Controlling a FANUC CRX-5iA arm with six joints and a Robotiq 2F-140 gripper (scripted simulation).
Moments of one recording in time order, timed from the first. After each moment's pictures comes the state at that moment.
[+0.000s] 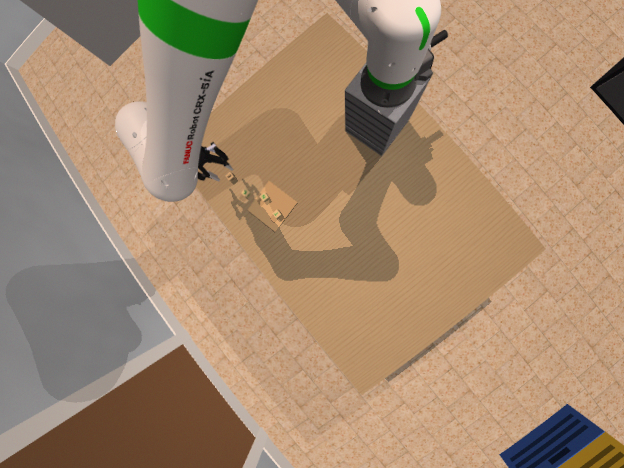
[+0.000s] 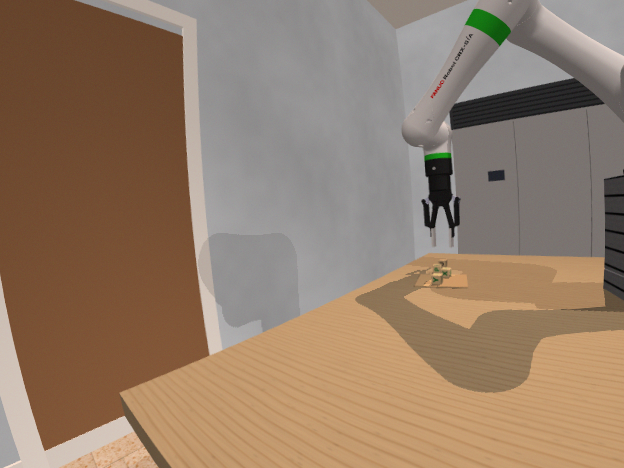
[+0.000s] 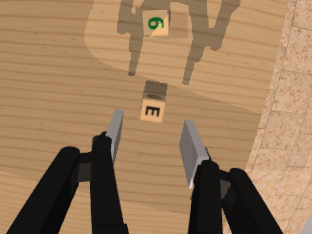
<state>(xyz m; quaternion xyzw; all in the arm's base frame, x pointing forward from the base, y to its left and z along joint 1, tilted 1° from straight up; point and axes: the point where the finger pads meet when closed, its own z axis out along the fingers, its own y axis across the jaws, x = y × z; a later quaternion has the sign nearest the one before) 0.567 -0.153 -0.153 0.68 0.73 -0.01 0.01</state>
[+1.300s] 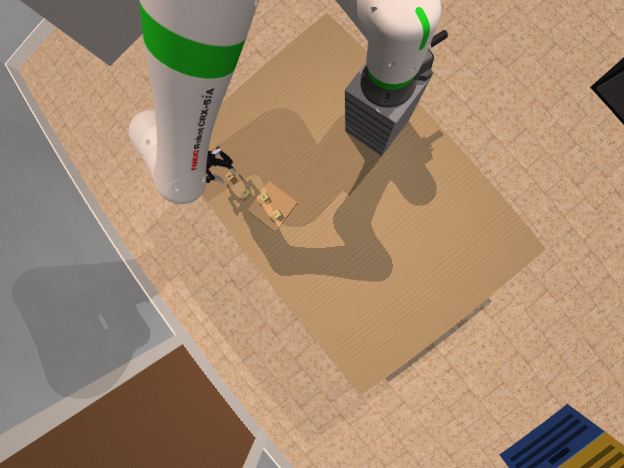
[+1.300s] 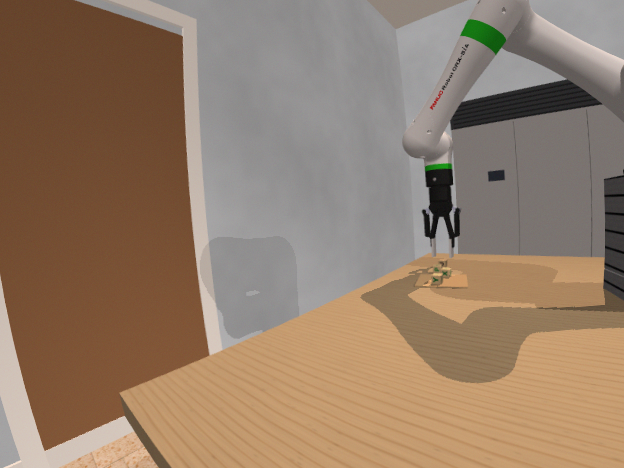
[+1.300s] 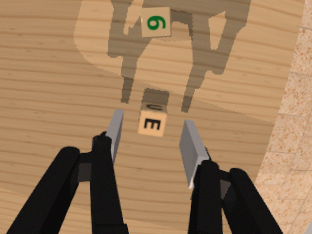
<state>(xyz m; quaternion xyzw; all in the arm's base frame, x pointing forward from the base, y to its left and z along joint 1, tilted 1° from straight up) 0.568 -0.154 -0.189 0.68 0.73 -0.01 0.01</state>
